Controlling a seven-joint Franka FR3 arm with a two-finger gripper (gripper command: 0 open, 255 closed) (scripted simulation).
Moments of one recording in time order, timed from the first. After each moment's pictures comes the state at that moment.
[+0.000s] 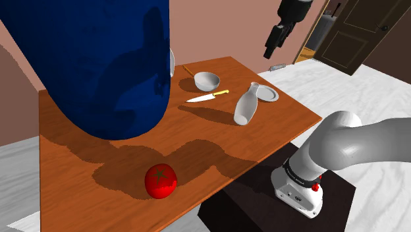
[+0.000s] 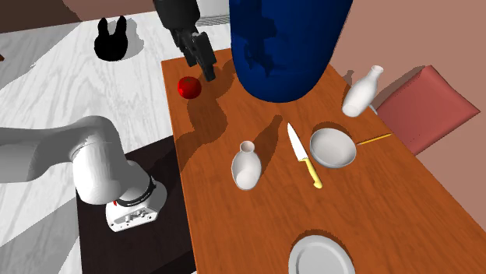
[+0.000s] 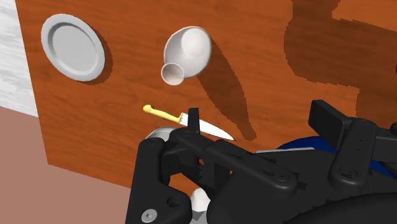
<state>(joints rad) 0.01 -0.83 0.07 -2.27 -0.12 1.54 -0.09</state>
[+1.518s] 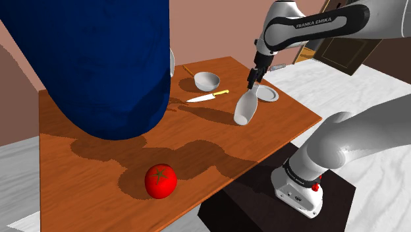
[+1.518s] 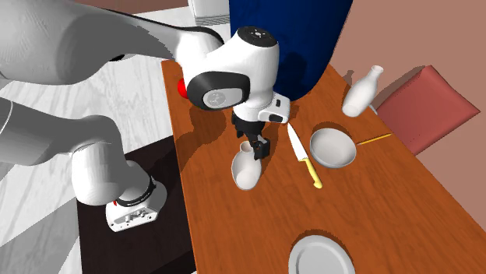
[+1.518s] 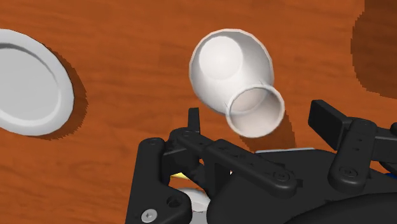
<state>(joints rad) -0.06 -0.46 -0.23 -2.52 -0.14 2.04 -0.29</state>
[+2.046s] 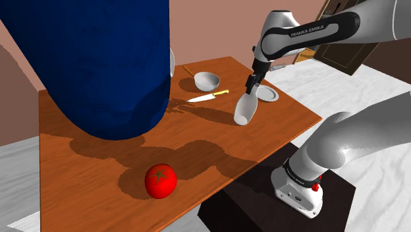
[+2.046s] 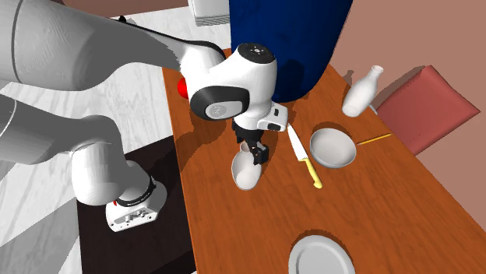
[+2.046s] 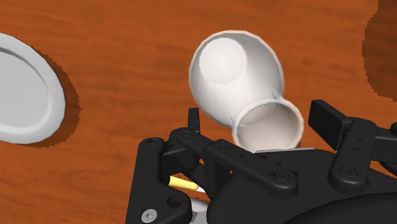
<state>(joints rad) -0.06 -0.43 -0.24 -2.57 -0.14 2.12 -0.29</state>
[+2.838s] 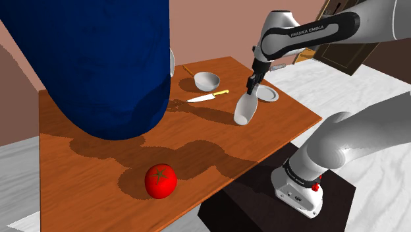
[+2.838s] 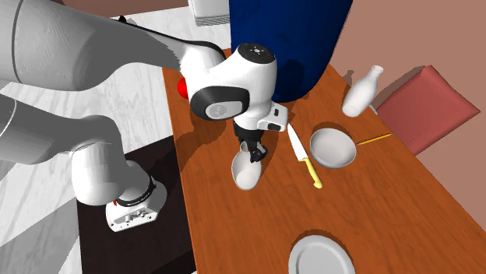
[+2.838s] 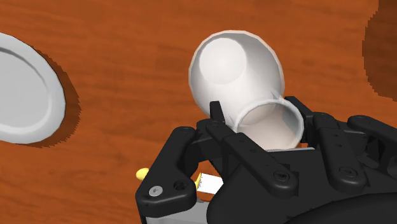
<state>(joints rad) -0.06 -0.43 -0.24 -2.57 -0.14 2.12 -0.29</state>
